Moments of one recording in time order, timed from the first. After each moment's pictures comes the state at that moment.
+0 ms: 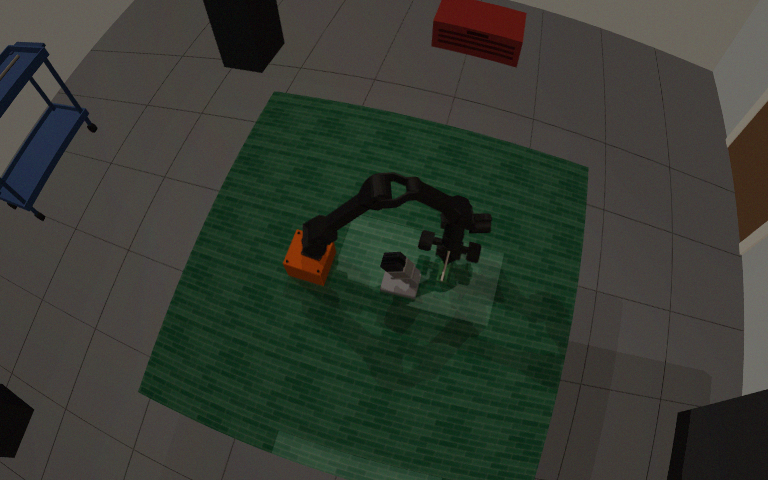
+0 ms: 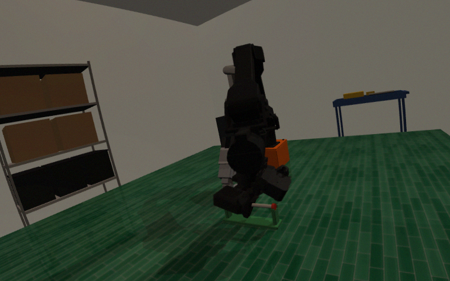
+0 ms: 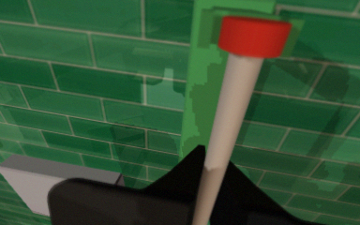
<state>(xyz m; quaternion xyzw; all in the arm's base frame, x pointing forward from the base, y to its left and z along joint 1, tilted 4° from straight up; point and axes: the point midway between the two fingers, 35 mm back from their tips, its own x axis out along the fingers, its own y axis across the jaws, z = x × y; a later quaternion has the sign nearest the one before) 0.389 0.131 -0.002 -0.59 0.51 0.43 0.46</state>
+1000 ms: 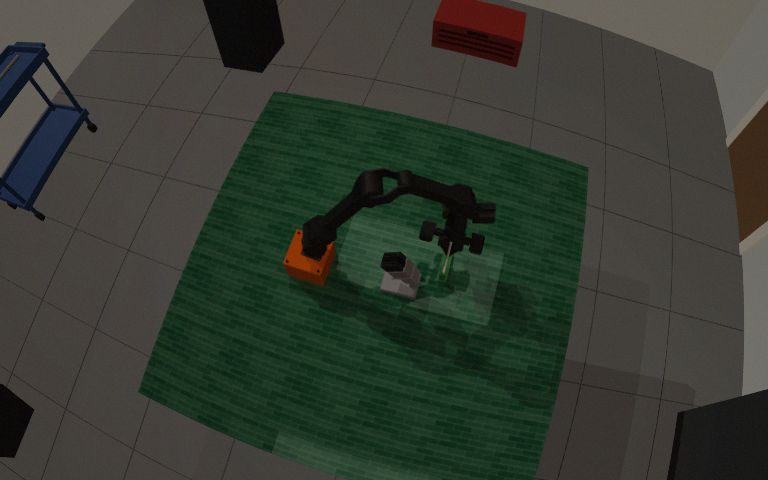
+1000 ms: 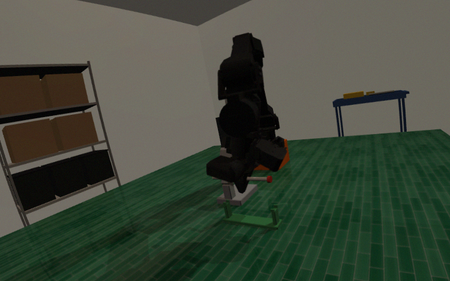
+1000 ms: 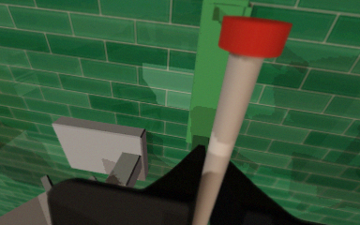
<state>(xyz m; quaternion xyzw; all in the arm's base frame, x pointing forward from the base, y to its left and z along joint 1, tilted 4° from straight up) 0.383 0.128 0.060 -0.59 0.51 0.44 0.45</state>
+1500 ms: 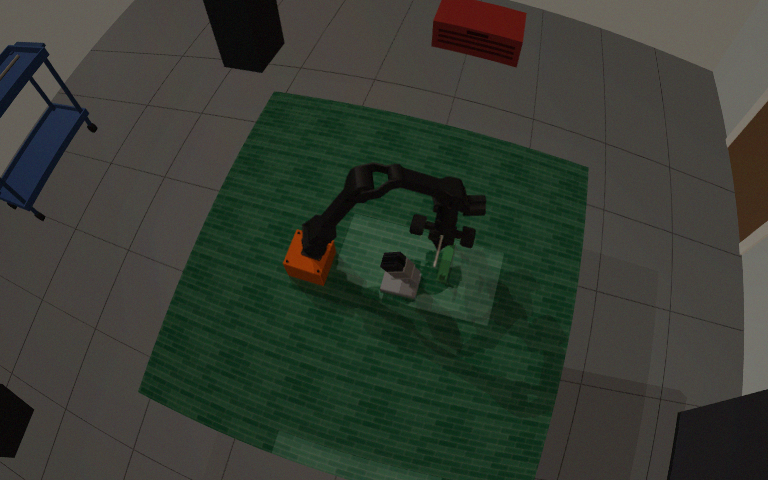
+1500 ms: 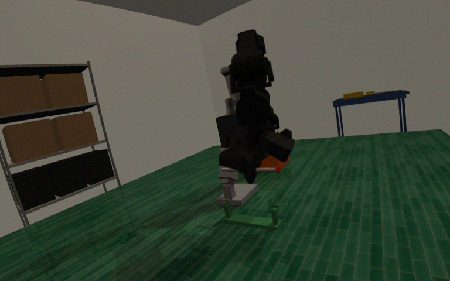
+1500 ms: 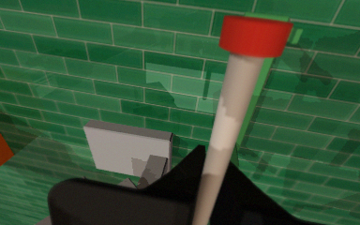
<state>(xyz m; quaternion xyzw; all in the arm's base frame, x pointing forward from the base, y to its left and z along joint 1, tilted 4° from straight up) 0.351 0.133 0.066 -0.59 0.51 0.44 0.45</state>
